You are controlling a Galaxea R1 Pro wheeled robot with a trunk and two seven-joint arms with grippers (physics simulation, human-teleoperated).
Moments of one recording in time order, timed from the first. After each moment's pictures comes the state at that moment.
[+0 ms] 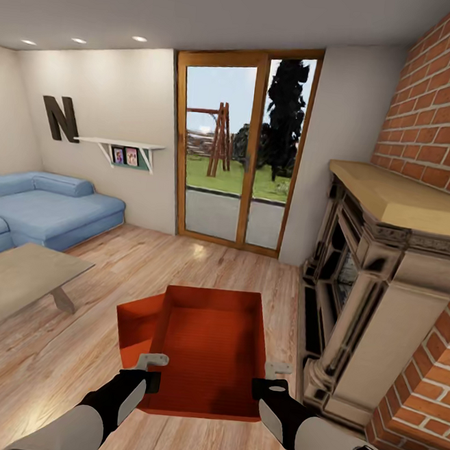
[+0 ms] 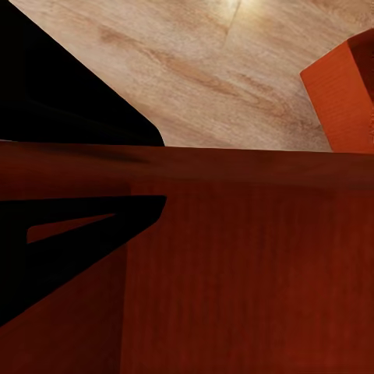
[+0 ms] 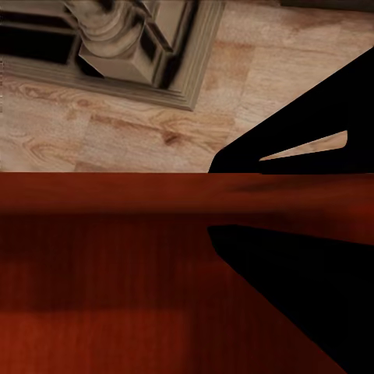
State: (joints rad) left arm -0.66 -0.09 -0.04 -0.33 0.11 0.31 0.17; right arm -0.75 0.12 0.71 -0.11 -0.64 0.04 -0.29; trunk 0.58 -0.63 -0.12
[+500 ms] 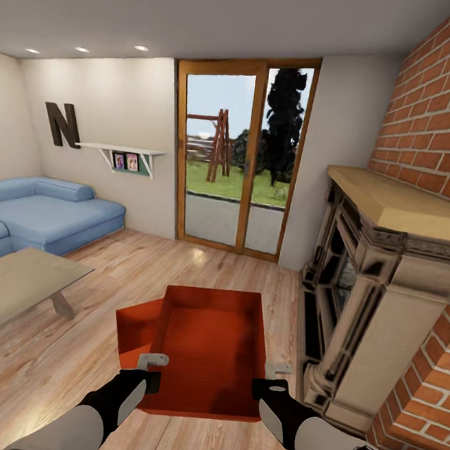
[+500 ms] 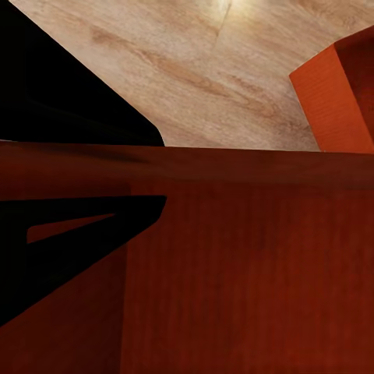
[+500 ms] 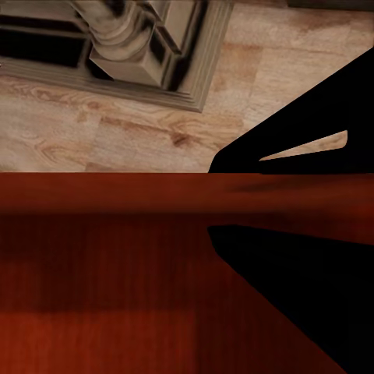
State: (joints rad) left arm -0.66 -0.09 -0.04 -0.33 0.11 0.31 0.17; right arm -0.75 0.12 0.71 -0.11 -0.64 0.04 -0.29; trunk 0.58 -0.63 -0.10
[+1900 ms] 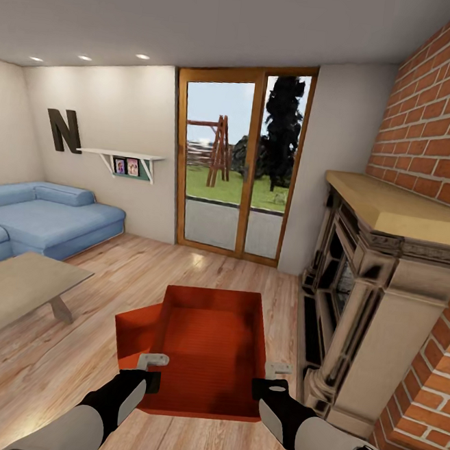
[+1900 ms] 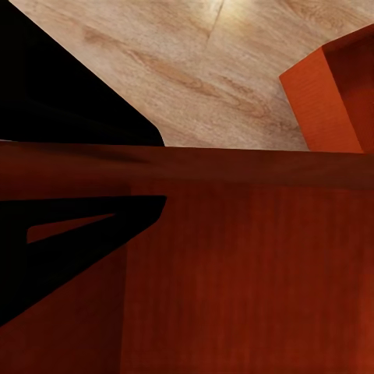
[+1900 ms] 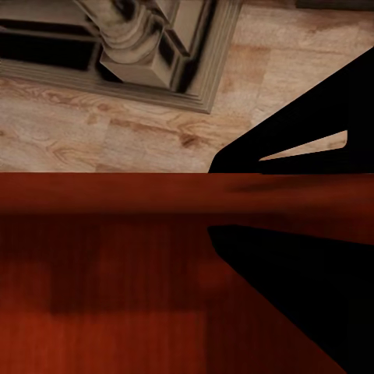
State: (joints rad) left arm -0.66 -0.09 -0.04 -0.33 0.11 0.31 0.17; right arm -0.75 0.12 0.71 -0.11 -0.64 0.04 -0.29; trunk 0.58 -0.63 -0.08
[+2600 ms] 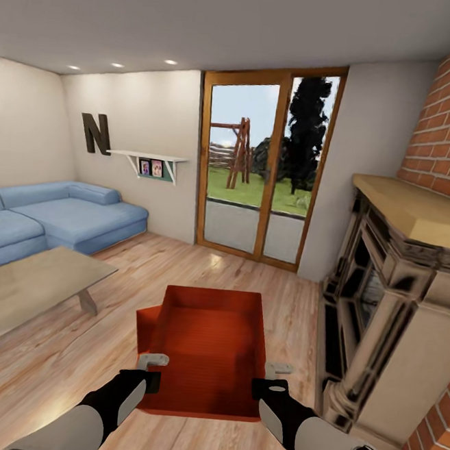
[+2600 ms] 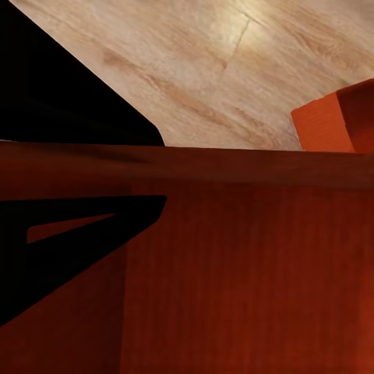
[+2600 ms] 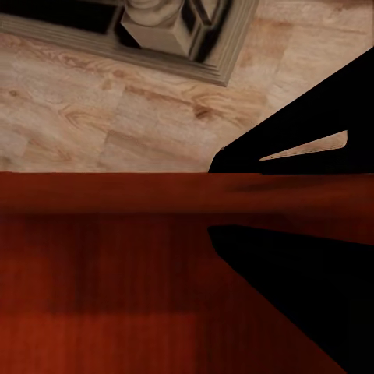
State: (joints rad) left arm -0.66 -0.09 -0.04 -0.33 0.11 0.31 0.17; right arm -0.75 0.12 0.71 -0.11 -0.64 0.04 -0.29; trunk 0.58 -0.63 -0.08
